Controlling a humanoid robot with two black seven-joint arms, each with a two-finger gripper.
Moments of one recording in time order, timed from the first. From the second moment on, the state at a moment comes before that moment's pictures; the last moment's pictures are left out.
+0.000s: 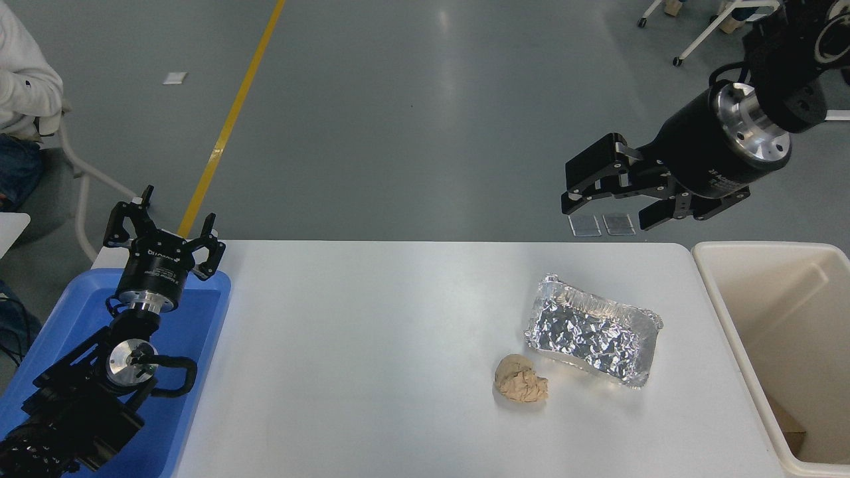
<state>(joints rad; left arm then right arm) -0.57 0.28 -0.89 -0.47 -0.07 -0.58 -0.48 2.52 -0.32 -1.36 1.59 0.04 0.65 0.11</state>
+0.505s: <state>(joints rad) -0.57 0.28 -0.89 -0.47 -0.07 -0.58 -0.48 2.51 -0.30 -1.35 1.59 0.04 0.65 0.11</state>
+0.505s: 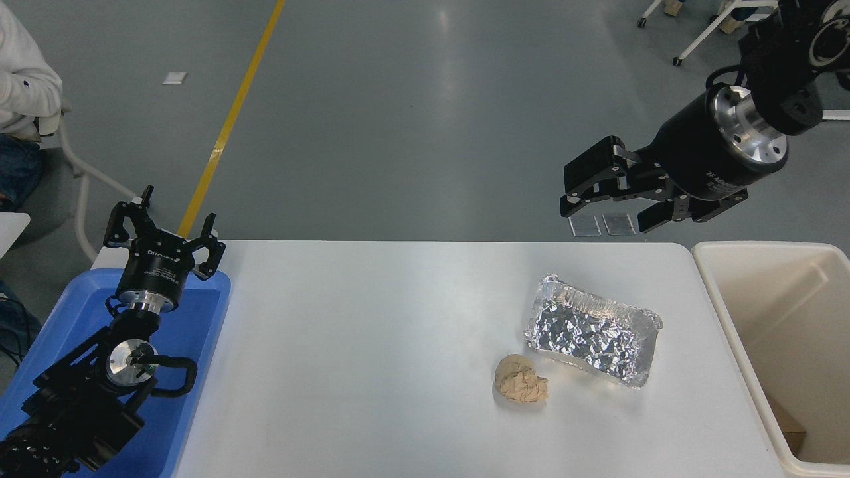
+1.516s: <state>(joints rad) -0.57 0.28 -0.89 -0.47 -0.07 -0.58 -0.48 2.44 -0.30 -1.37 1.56 0.04 0.65 0.12</state>
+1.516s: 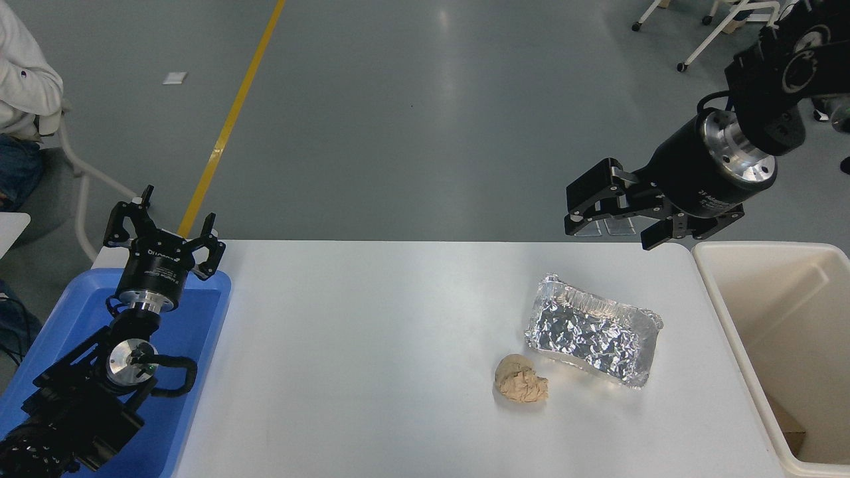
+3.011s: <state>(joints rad) -0.57 0.28 -0.89 -0.47 -0.07 -0.58 -0.48 1.54 -0.30 -1.41 1.14 0.03 0.02 0.12</state>
